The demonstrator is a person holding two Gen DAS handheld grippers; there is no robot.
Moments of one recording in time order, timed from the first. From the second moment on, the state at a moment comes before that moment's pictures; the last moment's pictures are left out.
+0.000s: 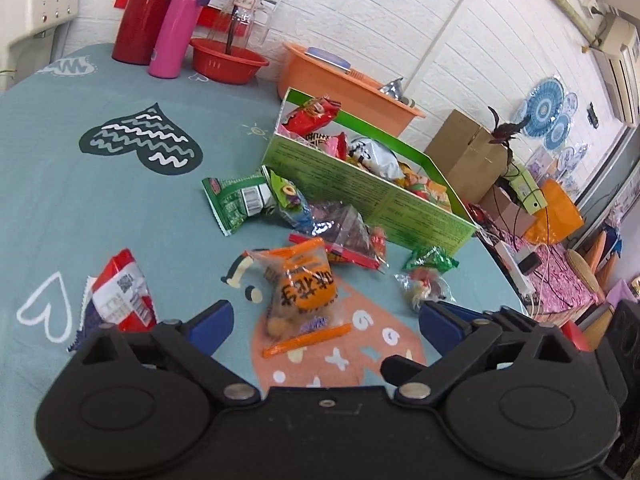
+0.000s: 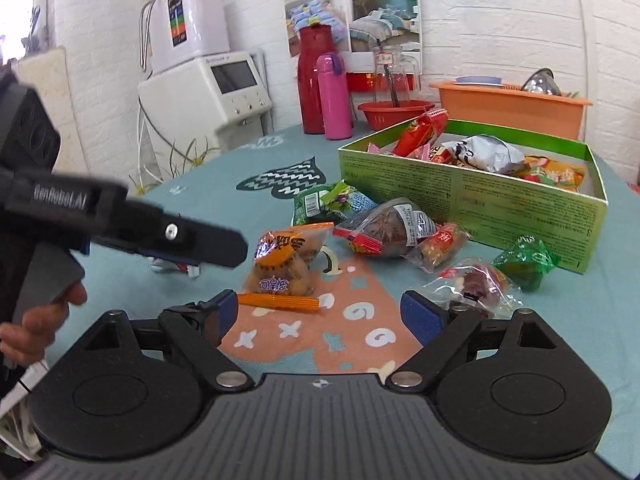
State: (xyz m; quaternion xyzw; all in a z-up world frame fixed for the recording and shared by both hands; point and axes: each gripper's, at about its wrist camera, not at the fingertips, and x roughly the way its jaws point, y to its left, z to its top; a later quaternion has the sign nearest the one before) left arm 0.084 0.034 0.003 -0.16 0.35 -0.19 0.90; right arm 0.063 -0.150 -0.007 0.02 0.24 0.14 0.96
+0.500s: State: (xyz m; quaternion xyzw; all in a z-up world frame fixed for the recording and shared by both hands) left arm 0.127 0.010 -0.022 -0.14 0.39 -0.18 0.89; right arm 0.106 -0.192 -0.016 0.01 0.29 -0.02 0.96
